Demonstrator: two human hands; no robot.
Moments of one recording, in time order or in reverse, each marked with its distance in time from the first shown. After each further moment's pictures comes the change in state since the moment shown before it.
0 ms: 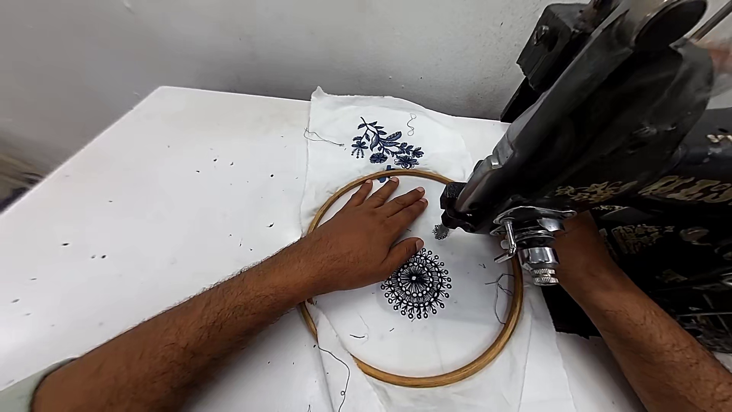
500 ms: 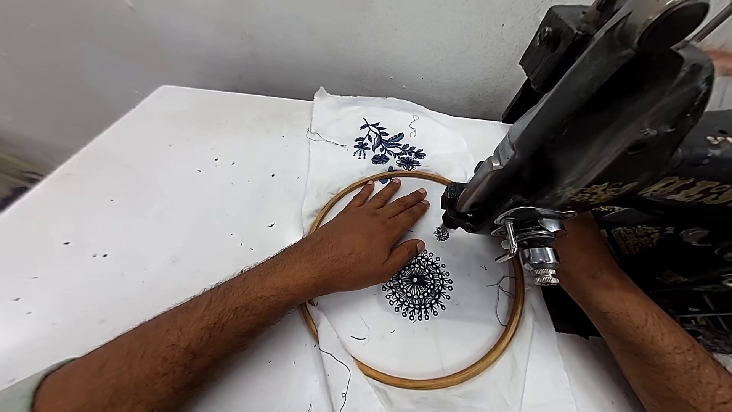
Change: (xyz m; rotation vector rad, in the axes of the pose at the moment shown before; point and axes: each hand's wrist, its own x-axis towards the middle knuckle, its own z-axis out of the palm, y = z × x) left_hand 0.000 0.002 -0.001 -0.005 -0.007 0.001; right_hand 0.000 -0.003 -0.001 0.065 0.018 0.050
